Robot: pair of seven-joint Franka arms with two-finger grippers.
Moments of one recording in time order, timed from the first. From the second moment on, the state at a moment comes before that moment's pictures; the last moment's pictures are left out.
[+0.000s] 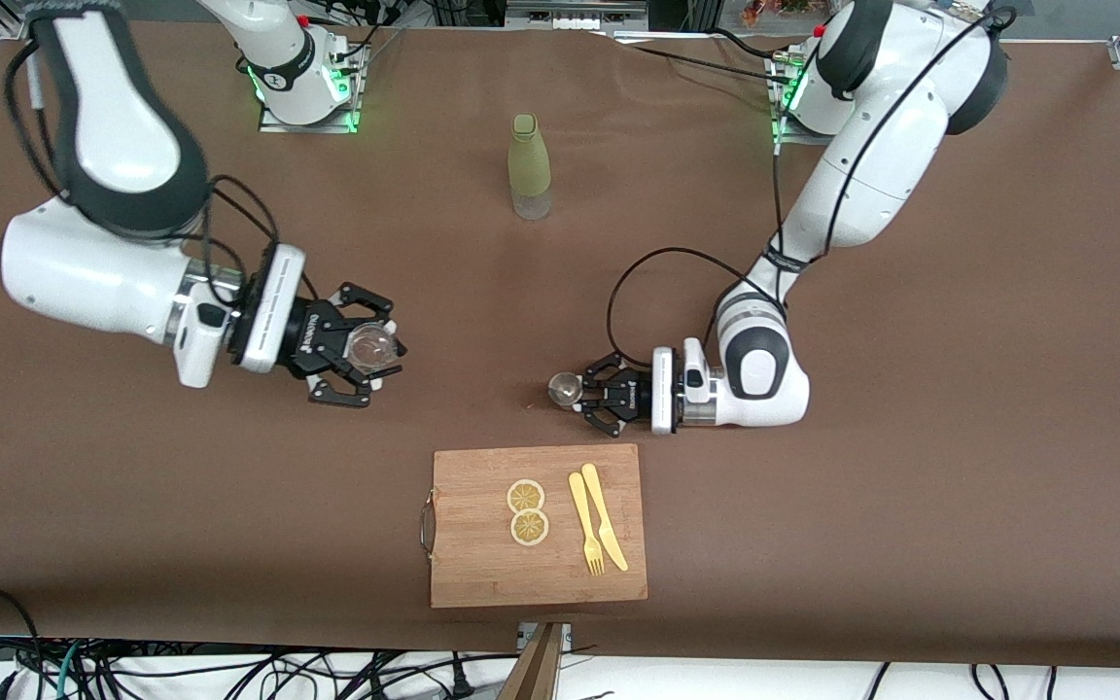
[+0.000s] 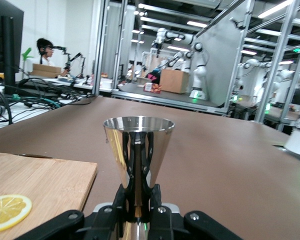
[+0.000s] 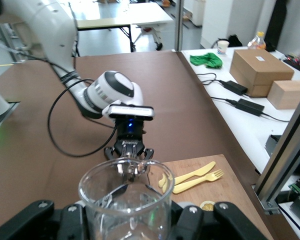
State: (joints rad) left arm -0.21 1.04 -0.20 -1.38 -1.58 1.96 2.26; right arm -0.04 0.38 0.30 -1.65 1.06 2.08 -1.80
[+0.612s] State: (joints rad) left arm 0.01 1.04 -0.15 -1.41 -1.29 1.69 2.28; right arm -0.20 0.52 0.30 -1.81 1.12 1.87 -2.30
